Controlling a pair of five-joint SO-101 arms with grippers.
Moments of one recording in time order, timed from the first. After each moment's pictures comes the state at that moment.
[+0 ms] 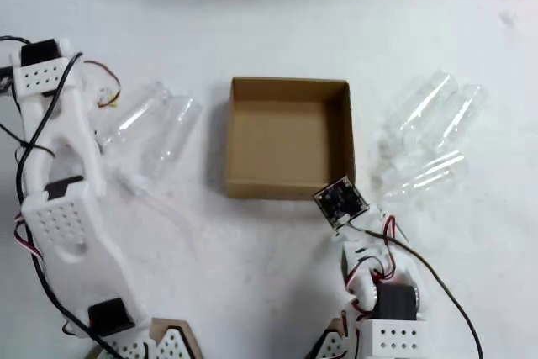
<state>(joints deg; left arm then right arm) -24.1 40.5 -37.6 100.7 69.3 -2.4 -102.8 96.4 59.4 39.9</state>
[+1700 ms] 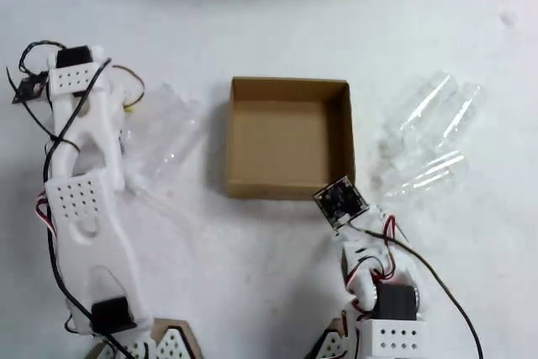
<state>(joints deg) -20.2 56.5 -52.1 99.7 78.5 -2.4 -102.8 96.4 59.4 39.9</state>
